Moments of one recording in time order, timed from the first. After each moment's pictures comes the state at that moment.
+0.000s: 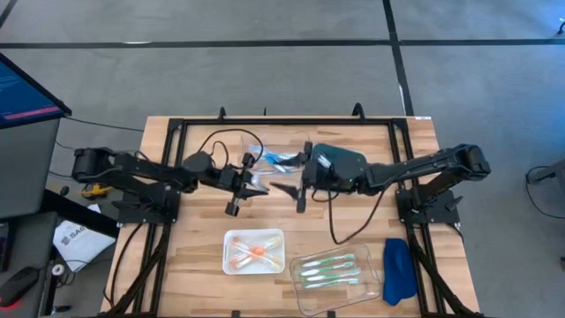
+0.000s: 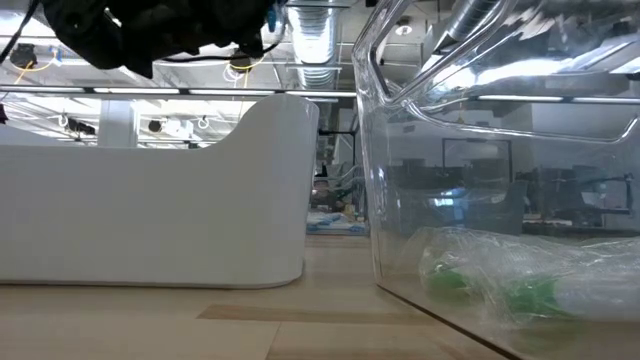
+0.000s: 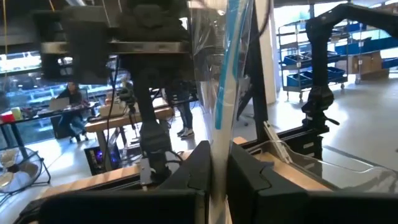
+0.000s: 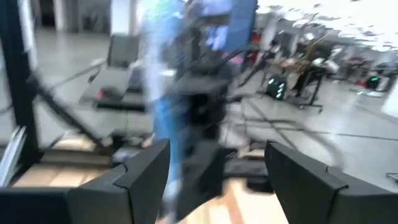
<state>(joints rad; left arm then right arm) 0.10 1.30 0.48 1.00 0.38 0.13 0.13 1.50 1.09 0.44 0.25 -0.14</state>
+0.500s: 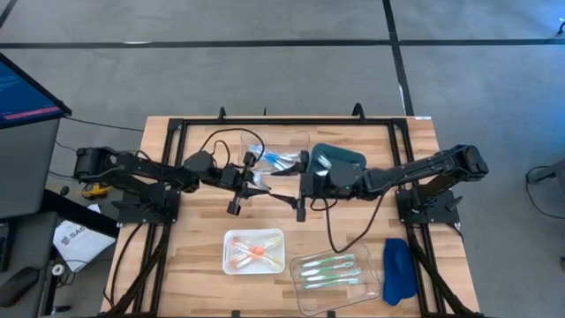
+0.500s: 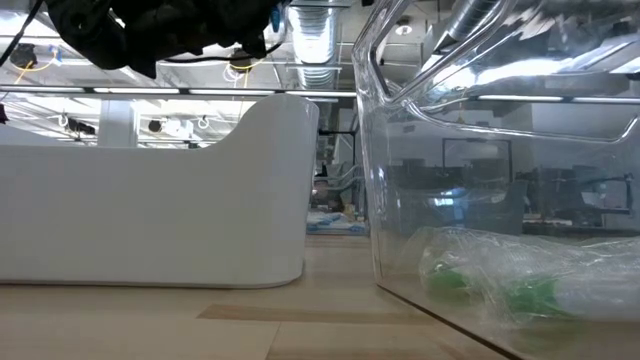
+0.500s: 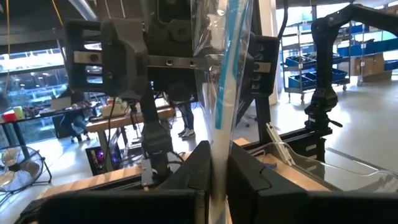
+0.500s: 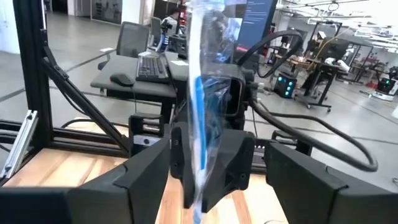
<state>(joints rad) 0.10 1.32 0.50 1.01 0.38 0.12 0.16 1.53 1.09 0.40 0.24 -0.19</state>
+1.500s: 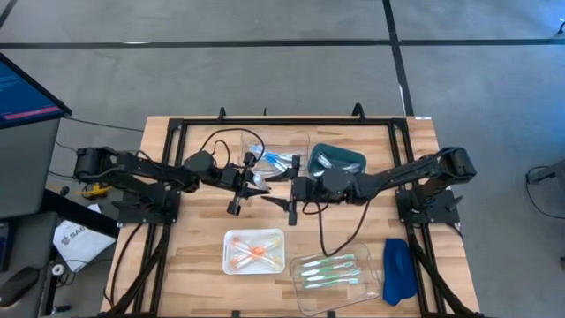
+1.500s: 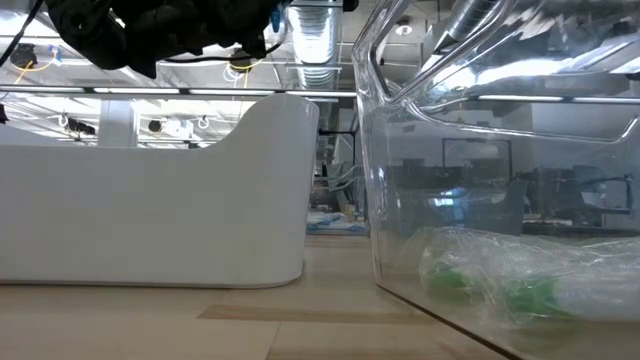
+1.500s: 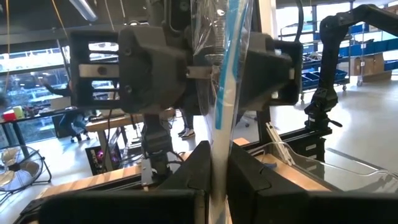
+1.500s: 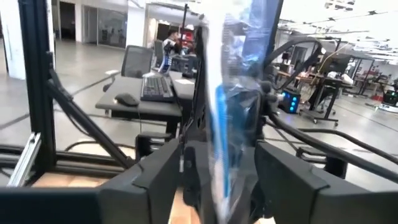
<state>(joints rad) 0.10 1.32 0.50 1.01 0.37 0.12 0.16 1.64 1.10 0.58 0.22 -0.17</state>
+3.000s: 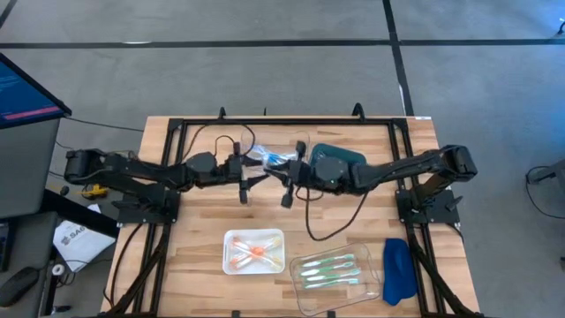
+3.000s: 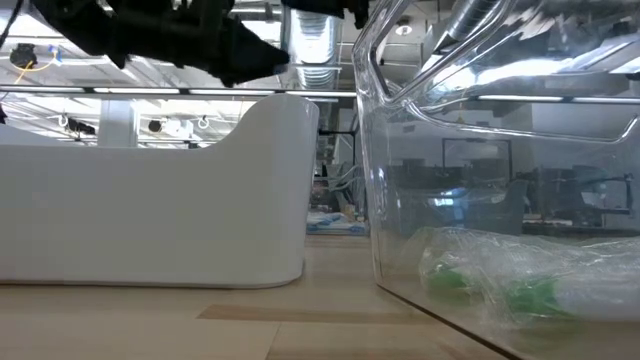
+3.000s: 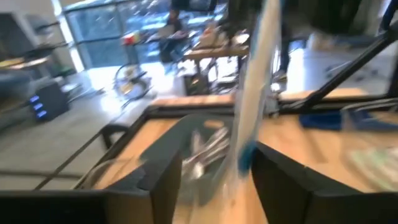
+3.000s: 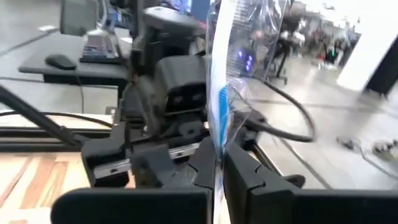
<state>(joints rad) 0.10 1.21 0.50 0.67 -0.12 0.13 0.11 1.62 1.15 0.40 0.36 -0.16</state>
